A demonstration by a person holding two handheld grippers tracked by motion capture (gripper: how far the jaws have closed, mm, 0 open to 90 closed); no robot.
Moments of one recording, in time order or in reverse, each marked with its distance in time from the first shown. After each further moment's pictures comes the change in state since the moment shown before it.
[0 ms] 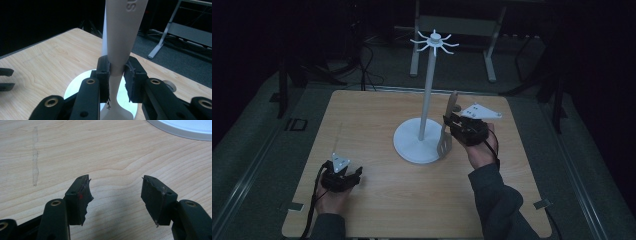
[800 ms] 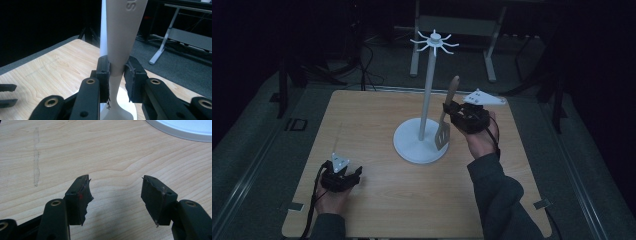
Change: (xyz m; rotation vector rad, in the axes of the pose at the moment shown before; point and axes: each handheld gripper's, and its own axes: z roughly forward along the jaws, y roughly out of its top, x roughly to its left) left arm 0.000 0.000 -0.001 -0.007 0.003 -0.004; right arm -0.008 0.032 0.000 -0.039 0.011 0.026
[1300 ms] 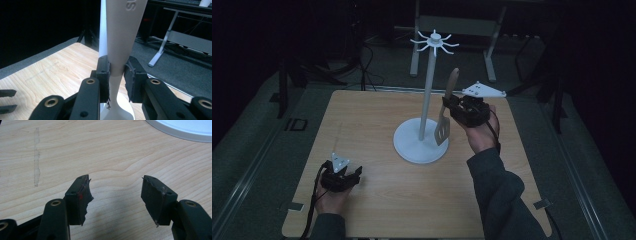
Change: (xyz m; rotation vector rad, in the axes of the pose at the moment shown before) left arm 0.000 0.000 0.000 0.000 0.000 0.000; right arm -0.002 0.018 0.001 -0.004 -0.001 -0.002
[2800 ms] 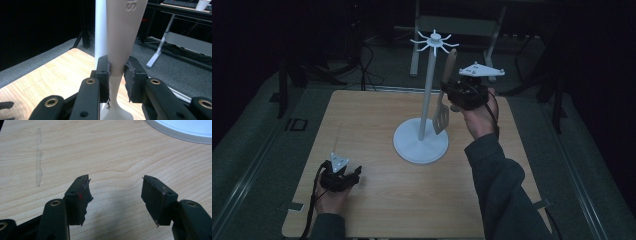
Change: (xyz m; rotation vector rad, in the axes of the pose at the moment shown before) left arm 0.002 0.000 -0.001 -0.003 0.003 -0.006; right arm -0.004 0.043 0.008 0.017 -0.016 0.002
